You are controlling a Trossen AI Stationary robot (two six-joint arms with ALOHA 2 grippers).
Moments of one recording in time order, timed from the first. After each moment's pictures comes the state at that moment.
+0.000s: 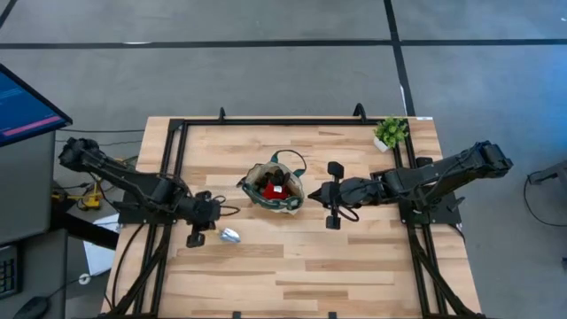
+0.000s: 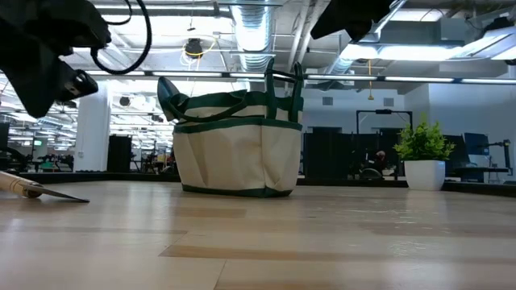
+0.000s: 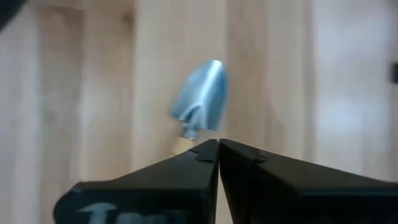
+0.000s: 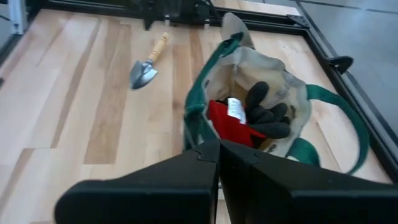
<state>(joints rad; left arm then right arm) -0.39 0.99 0.62 -0.73 -0.01 -0.45 0.26 1.30 0.98 -0.29 0.36 0.05</state>
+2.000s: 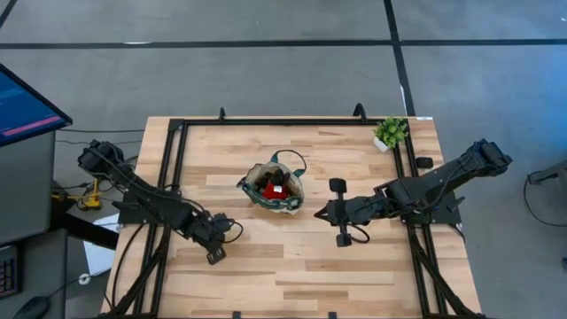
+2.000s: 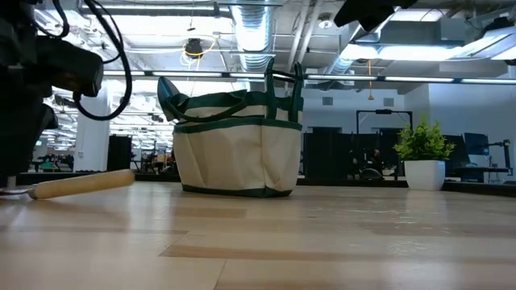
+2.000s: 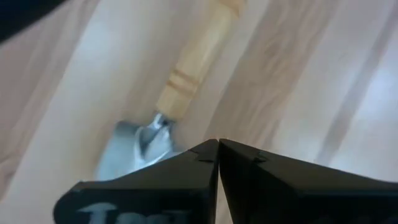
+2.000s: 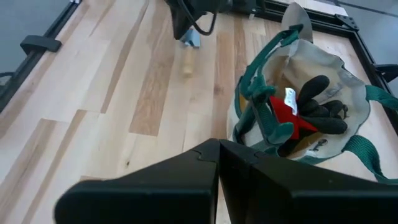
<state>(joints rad) -0.57 1.34 0.62 -0.50 -0.10 -1.05 0.40 1.30 0.98 -0.36 0.36 0.05</state>
